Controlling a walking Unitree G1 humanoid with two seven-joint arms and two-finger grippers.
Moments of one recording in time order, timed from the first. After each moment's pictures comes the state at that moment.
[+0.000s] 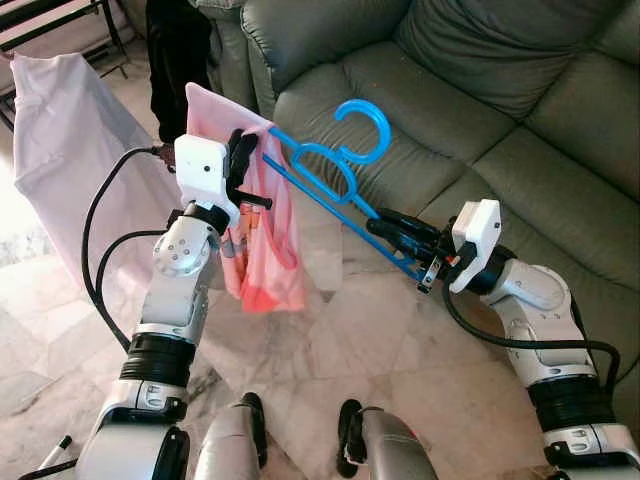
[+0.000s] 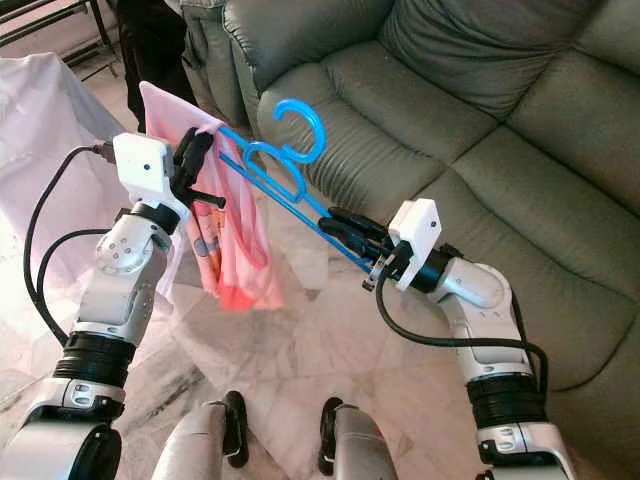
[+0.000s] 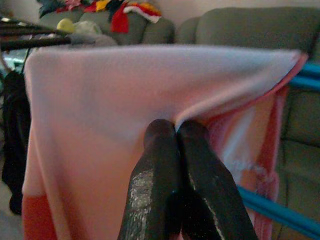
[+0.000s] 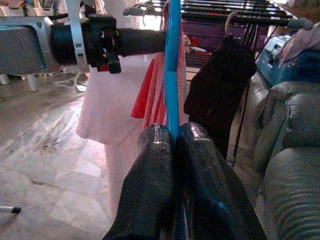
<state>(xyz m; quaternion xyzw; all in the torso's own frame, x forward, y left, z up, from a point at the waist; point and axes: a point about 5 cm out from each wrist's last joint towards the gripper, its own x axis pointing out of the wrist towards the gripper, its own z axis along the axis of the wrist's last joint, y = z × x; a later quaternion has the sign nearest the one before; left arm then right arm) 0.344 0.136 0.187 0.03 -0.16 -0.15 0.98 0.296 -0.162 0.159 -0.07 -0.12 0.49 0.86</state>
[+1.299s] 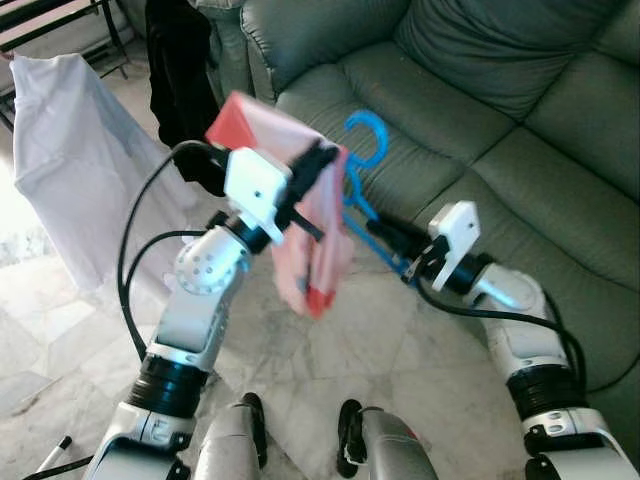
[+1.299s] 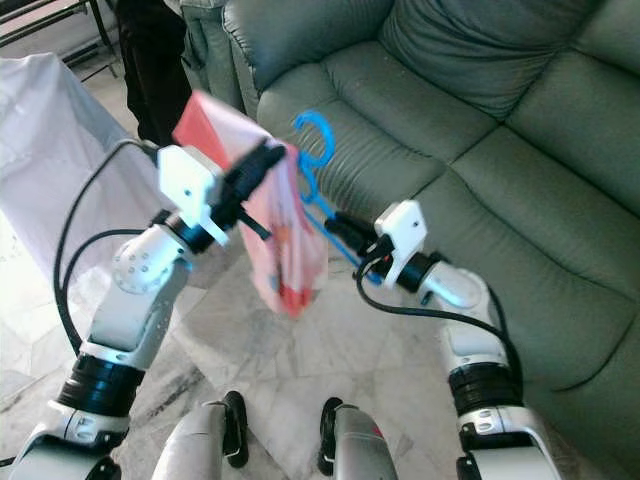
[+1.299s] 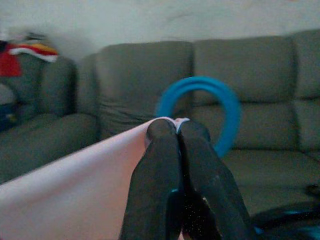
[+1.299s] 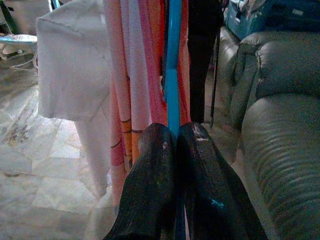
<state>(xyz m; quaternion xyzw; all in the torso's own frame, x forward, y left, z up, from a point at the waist) 0.303 0.080 0.201 0.05 -0.21 -0.36 0.91 0.316 -0.160 0.126 -0.06 -0.05 0.40 0.91</state>
